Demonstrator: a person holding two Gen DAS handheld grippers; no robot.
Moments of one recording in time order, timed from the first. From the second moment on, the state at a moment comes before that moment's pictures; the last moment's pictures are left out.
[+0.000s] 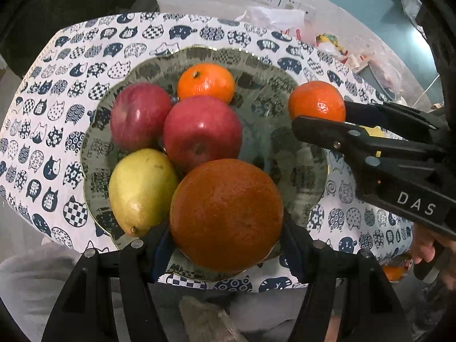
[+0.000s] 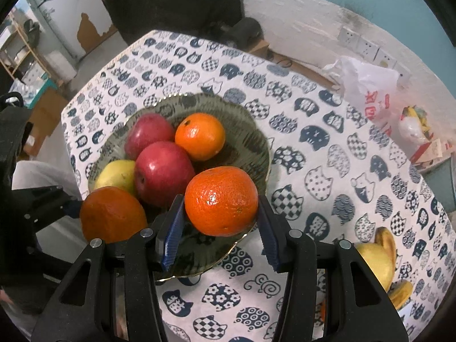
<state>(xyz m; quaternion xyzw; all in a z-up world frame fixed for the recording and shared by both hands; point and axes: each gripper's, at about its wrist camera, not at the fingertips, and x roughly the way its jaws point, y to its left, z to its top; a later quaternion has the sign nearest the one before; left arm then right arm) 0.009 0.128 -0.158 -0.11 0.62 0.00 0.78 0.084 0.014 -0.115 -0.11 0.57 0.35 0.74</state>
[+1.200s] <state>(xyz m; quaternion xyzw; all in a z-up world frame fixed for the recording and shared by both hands) 0.009 0.132 -0.149 -0.08 0.61 0.02 0.79 0.075 0.018 -0.128 -0.10 0.59 0.36 0.72</state>
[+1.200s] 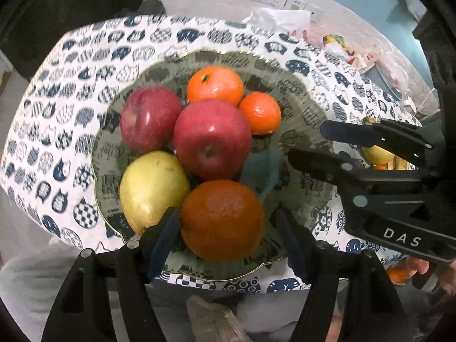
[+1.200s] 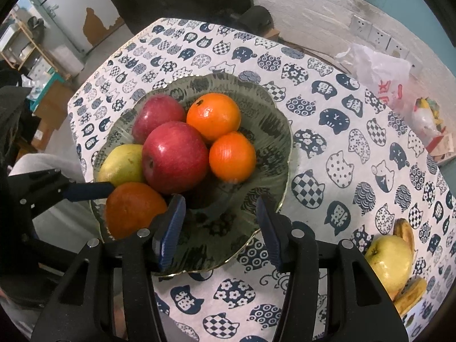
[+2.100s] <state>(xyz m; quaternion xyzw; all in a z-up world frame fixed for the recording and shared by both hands) 0.048 0.024 -0.124 0.05 0.56 -0.05 0.82 0.104 -0.123 -0.119 -0.07 0.58 0.25 0.77</state>
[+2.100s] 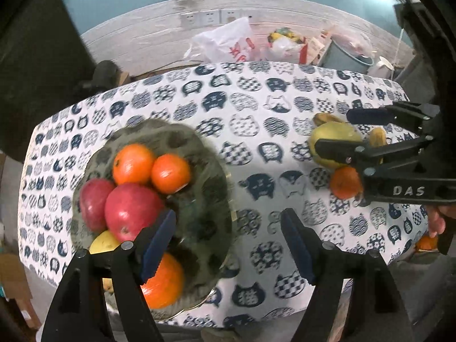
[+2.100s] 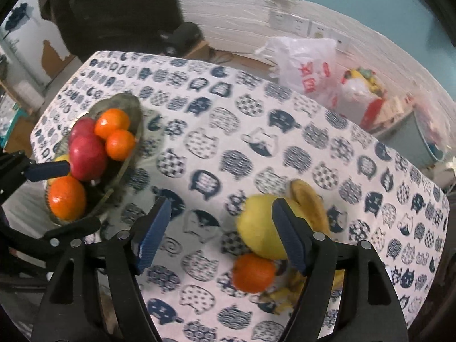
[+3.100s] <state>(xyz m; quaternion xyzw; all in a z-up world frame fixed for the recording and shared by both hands) 0.092 -0.020 -0.158 0.10 0.58 -0.08 0.81 0.110 -0.140 -0.188 -0.21 0.59 0.24 0.74</state>
